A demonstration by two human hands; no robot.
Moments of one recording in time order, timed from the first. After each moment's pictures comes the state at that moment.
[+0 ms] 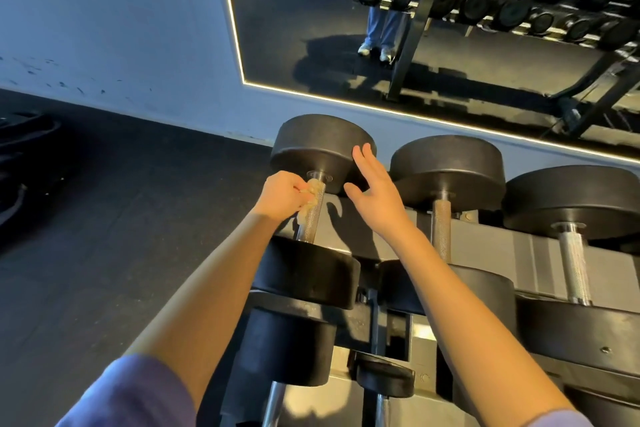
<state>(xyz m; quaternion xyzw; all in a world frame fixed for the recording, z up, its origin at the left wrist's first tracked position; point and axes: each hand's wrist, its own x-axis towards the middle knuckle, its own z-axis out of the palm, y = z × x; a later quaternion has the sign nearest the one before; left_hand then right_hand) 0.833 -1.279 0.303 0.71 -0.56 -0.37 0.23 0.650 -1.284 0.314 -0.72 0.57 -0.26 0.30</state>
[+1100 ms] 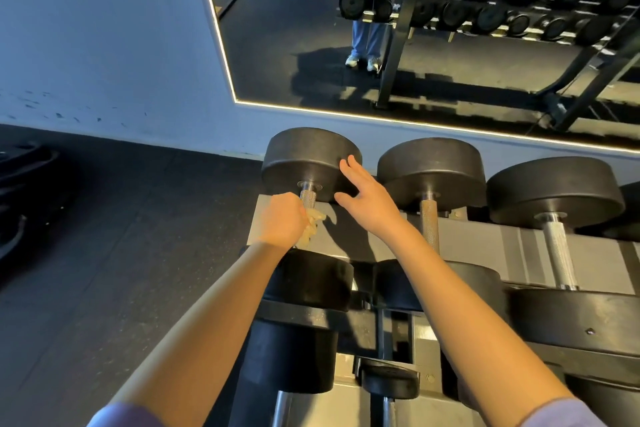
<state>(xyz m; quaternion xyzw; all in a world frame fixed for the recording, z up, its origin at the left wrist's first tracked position) 0.807 -1.258 0.313 0.74 -0.61 -0.25 0.11 0.645 -1.272 0.341 -0.72 0.57 -0.21 0.34</state>
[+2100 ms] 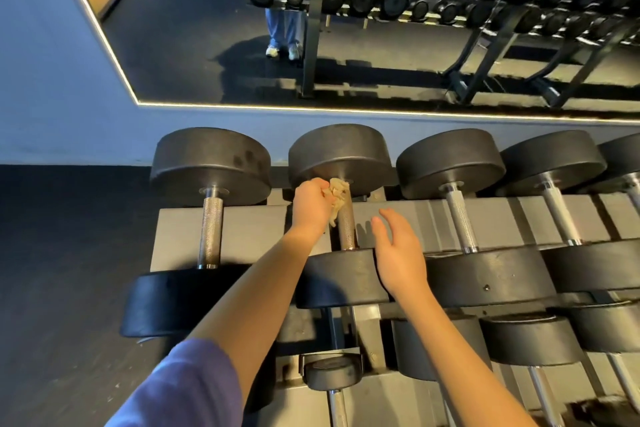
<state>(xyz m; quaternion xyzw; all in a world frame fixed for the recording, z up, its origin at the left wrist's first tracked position) 0.619 -1.299 0.286 0.63 -0.60 -0.39 0.31 0.502 -1.184 0.309 -0.50 0.75 -0.34 0.27</state>
